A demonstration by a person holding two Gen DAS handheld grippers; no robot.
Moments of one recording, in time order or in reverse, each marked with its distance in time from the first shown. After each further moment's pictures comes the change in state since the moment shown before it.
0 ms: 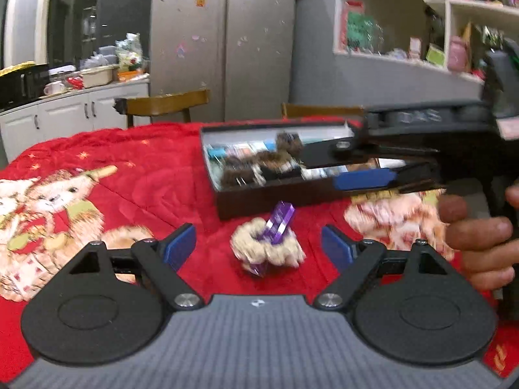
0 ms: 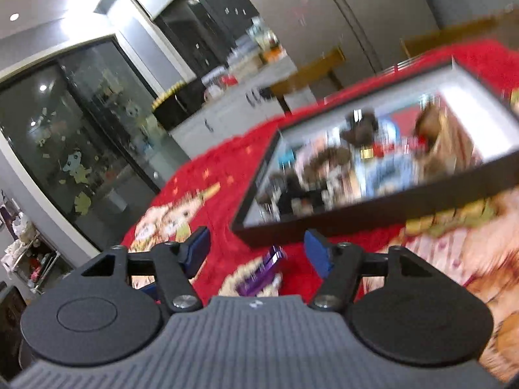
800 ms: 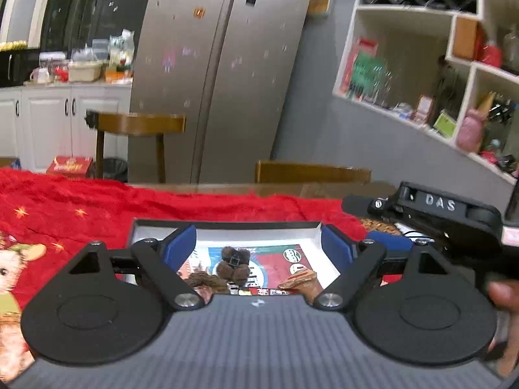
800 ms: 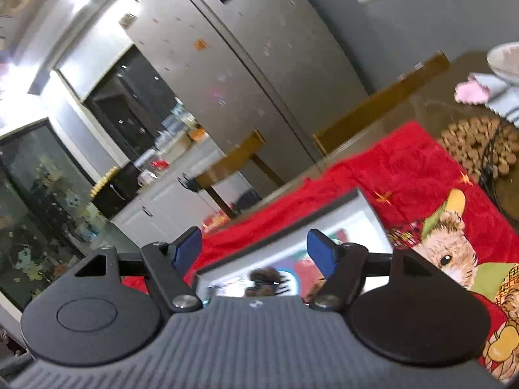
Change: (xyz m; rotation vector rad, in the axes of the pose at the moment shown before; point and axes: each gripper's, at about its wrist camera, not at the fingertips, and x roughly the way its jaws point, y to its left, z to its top) left arm 0.075 -0.032 0.171 -0.164 -0.071 -0.070; right arm -0.059 -0.045 0.125 0.121 -0.311 -0.212
